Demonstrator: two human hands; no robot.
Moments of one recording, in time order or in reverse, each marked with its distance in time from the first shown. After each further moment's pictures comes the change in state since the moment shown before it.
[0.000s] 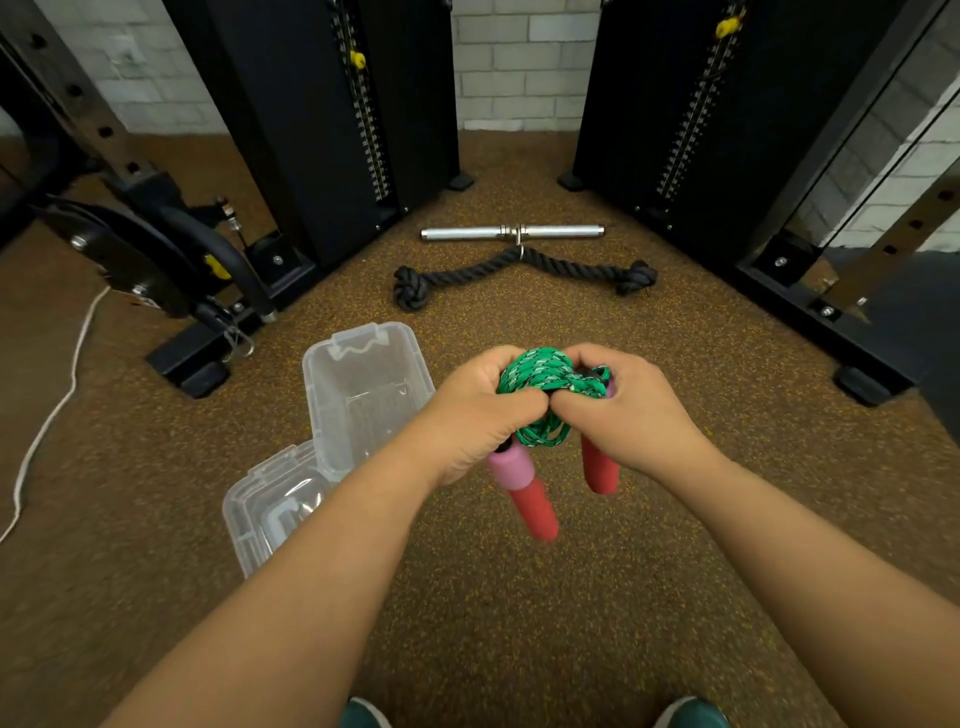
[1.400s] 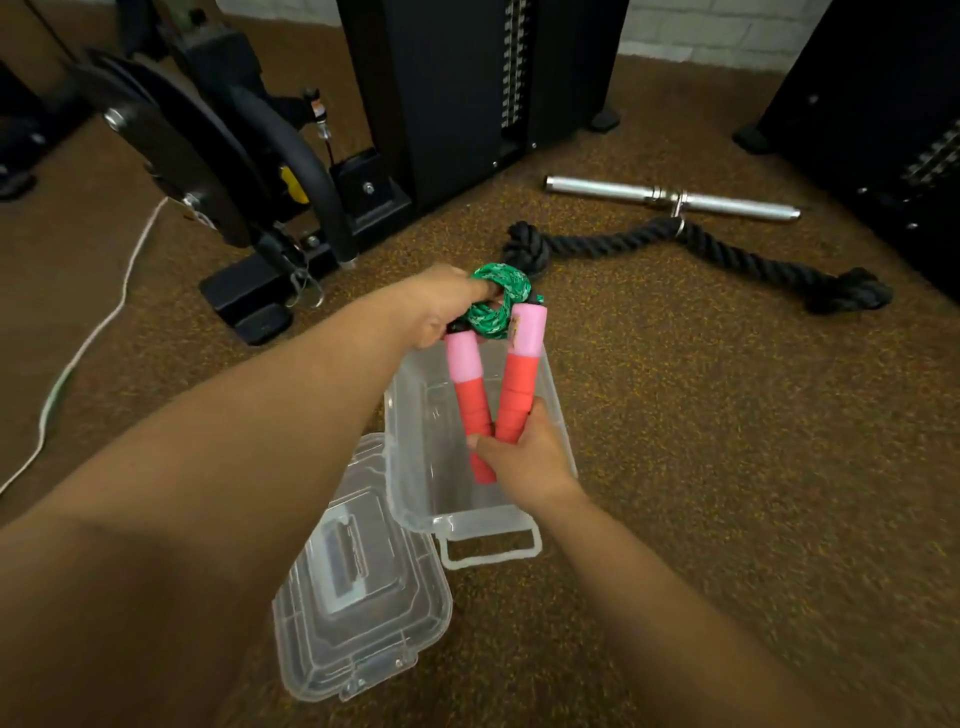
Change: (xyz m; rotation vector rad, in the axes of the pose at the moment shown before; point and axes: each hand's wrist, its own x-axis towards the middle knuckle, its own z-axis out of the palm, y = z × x) left_hand 0.188 -0.078 -0.259 0.088 0.438 -0.352; right_hand 0.155 0.077 0.275 0.301 -0.209 0.327
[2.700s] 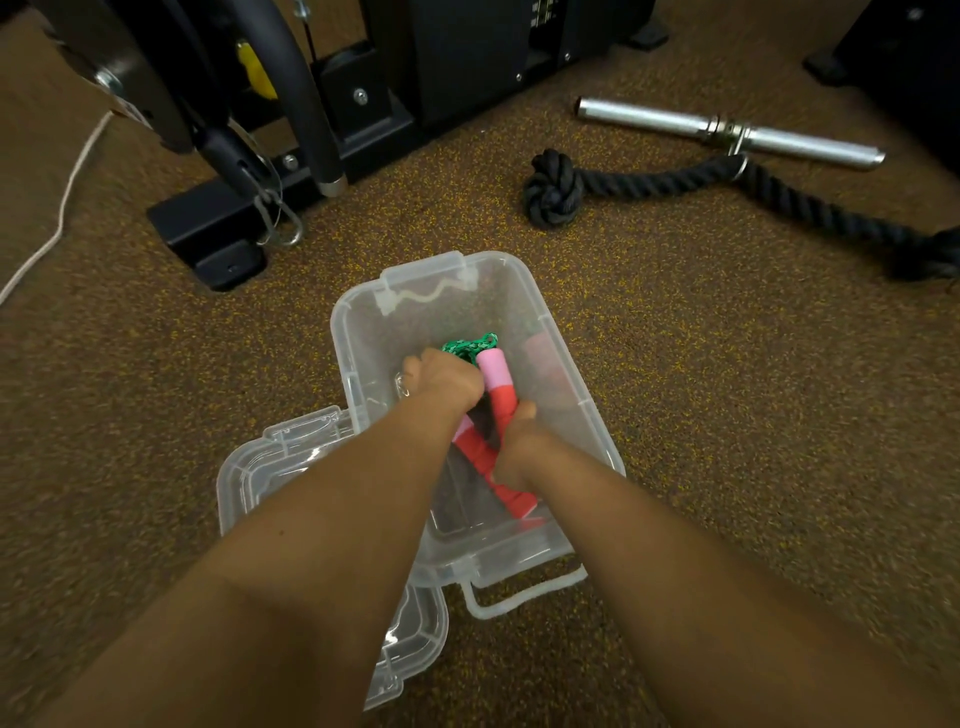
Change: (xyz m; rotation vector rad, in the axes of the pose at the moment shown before) left_hand 0.083 -0.164 0.031 0.493 0.404 -0.358; right_hand 0.083 0.058 0.034 -0.806 -0.263 0.378
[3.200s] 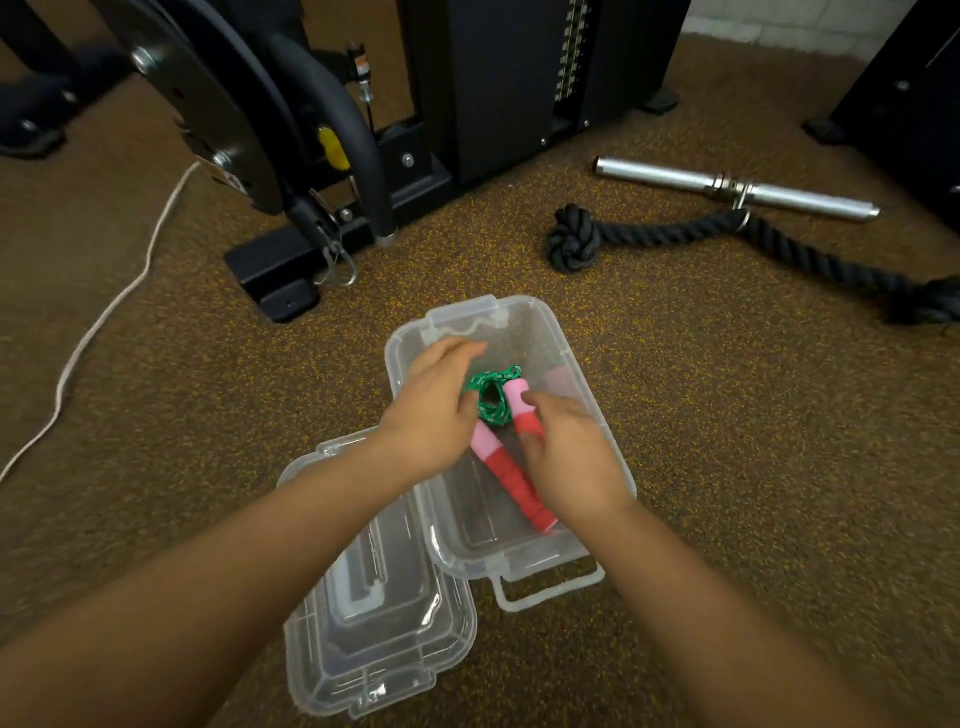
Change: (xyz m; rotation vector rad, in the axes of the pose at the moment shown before) left_hand -0.091 -0.041 -0.106 0.021 0.054 0.860; right_hand -0.086 -0.004 -0.031 0.031 0.418 -0.499
